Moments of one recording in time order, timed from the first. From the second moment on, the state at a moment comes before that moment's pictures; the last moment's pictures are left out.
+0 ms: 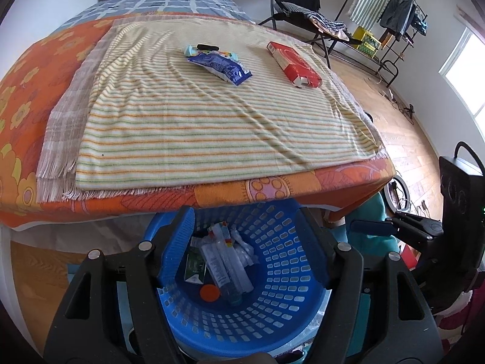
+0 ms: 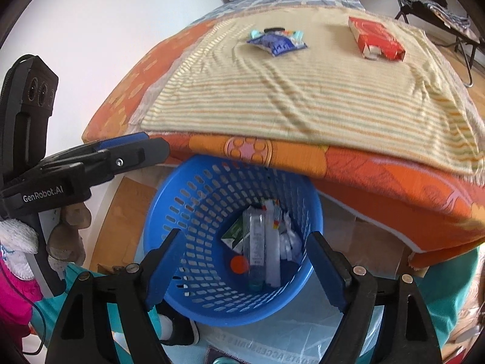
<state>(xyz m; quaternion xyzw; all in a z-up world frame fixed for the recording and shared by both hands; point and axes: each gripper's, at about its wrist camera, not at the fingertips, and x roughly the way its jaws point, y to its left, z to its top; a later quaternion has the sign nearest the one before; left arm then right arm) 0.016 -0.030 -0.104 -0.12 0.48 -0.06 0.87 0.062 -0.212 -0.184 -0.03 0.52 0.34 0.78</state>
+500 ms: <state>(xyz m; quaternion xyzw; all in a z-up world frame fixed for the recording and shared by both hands) 0.059 -0.032 -0.094 -0.14 0.47 -0.05 0.87 0.101 -0.227 -0.151 -0.02 0.45 0.31 0.84</state>
